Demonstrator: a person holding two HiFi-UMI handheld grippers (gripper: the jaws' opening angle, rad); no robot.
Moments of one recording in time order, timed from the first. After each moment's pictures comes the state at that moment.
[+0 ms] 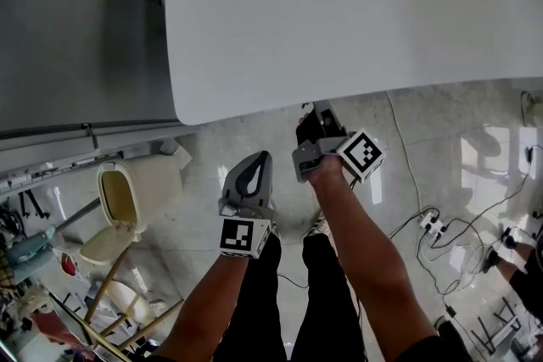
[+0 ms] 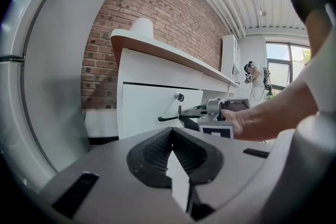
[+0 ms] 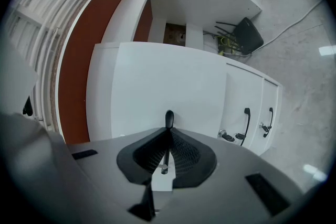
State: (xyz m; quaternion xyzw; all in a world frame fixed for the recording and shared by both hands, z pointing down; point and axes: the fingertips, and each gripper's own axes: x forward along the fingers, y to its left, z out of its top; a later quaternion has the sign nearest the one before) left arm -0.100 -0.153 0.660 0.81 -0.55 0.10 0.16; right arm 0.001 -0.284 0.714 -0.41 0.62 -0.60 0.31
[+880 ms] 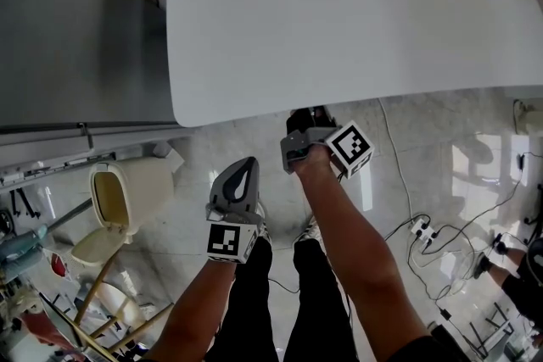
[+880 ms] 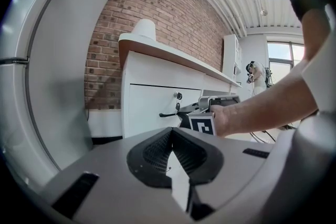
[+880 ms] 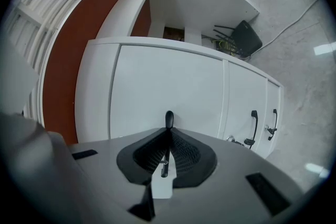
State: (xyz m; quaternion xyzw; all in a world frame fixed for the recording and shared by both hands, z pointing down) left arm -0.115 -0.152 0.663 0.81 -0.56 0.11 0.16; right arm -0.004 -0.314 0.713 -0.43 0.60 -0.59 0.33
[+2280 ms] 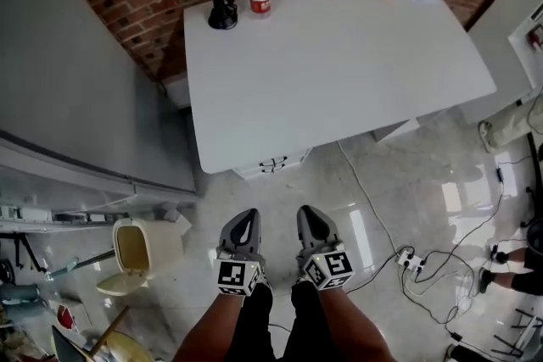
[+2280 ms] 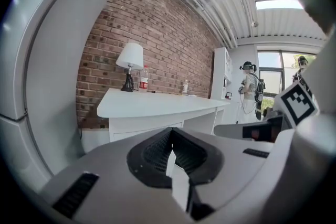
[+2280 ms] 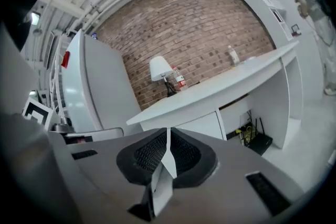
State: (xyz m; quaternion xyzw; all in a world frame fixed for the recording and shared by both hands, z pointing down) left arm -0.082 -0.112 0.532 0.83 -0.53 0.08 0.13; right arm 0.032 -0.113 0.553 -0.51 0.83 -0.24 0.01
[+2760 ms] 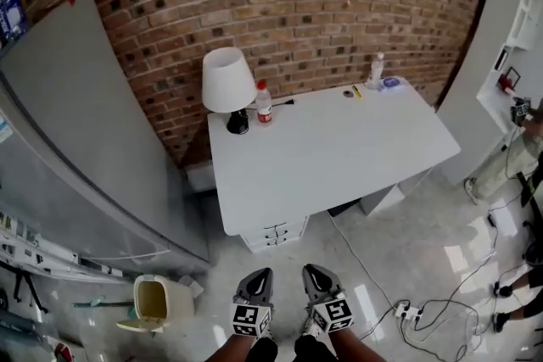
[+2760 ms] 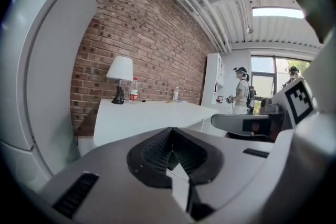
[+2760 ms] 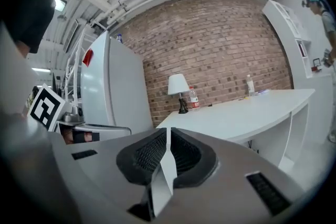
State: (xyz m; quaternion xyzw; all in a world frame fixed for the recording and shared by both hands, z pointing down) left arm -0.059 -0.077 0.422 0.85 -0.50 0.08 0.14; right arm 0.040 -0.076 0.412 -0.49 0.86 -0.12 -0.03
